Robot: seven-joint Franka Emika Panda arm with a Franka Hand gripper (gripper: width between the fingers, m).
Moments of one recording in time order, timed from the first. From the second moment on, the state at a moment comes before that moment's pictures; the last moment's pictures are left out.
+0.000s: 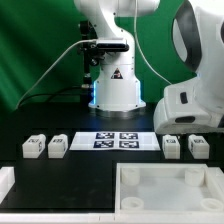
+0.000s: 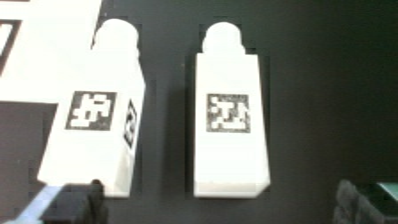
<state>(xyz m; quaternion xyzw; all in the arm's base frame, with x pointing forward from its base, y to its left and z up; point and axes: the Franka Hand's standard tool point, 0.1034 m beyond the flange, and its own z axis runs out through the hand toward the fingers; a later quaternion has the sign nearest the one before) 0.418 0.161 0.047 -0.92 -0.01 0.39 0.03</state>
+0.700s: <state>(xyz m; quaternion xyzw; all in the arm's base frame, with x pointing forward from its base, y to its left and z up) 0.379 0.189 0.014 -0.90 0.01 0.45 -0.01</state>
